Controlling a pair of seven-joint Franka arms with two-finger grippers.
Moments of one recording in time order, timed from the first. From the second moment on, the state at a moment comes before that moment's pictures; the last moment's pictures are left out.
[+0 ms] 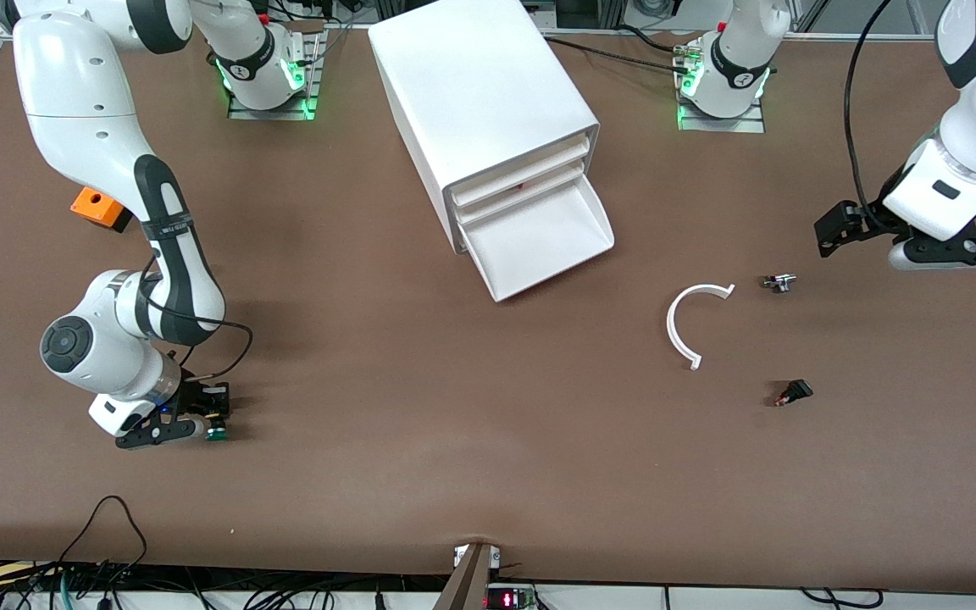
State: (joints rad) left arm -0.02 0.01 -0.07 -1.72 0.08 1.76 -0.13; right arm 0.13 0.82 -0.13 -1.47 0.19 2.40 -0.30
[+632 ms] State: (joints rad) left arm -0.02 0.01 -0.08 -1.72 0.08 1.75 -0.07; right arm 0.25 0.68 -0.12 -1.45 0.19 2.33 -0.32
